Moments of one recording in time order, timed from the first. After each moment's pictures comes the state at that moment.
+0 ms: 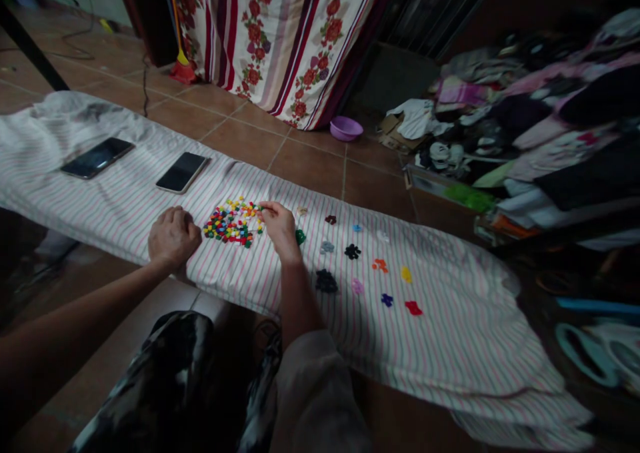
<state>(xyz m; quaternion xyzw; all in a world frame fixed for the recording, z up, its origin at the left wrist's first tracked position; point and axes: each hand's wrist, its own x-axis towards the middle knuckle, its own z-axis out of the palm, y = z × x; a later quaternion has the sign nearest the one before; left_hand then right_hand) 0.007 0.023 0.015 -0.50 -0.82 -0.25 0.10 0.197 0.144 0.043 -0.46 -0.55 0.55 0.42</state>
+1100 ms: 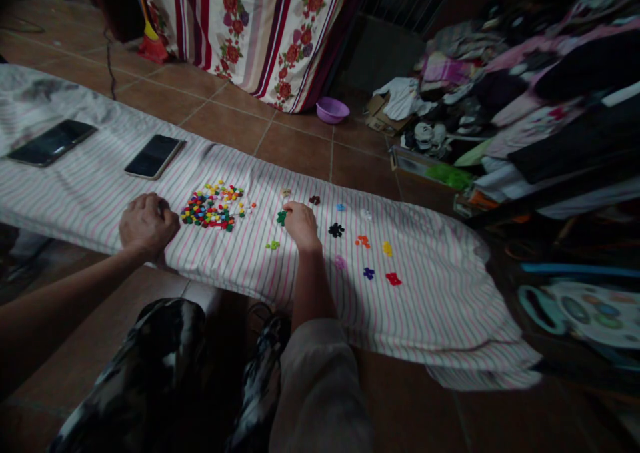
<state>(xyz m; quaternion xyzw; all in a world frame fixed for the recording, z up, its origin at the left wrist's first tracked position) 0.003 0.024 0.011 -0.51 -0.82 -0.26 0.09 0.293 0.151 0.045 -0.59 -0.77 0.15 0.18</state>
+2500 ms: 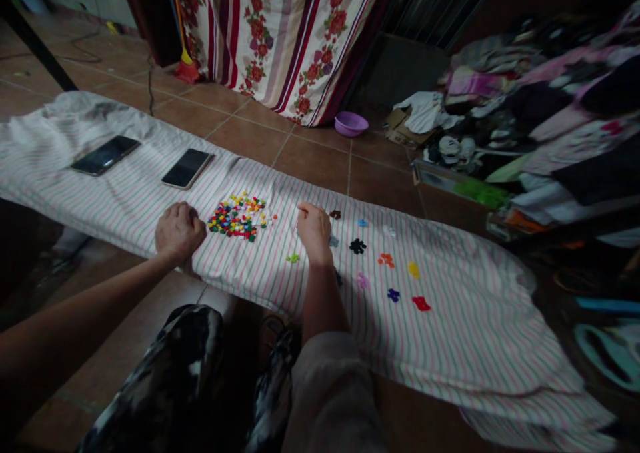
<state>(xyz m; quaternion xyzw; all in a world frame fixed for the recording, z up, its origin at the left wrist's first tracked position) 0.006 0.024 0.018 -0.51 -0.83 -0.23 0.10 0.264 0.158 0.050 -0.60 -0.75 0.12 0.25</state>
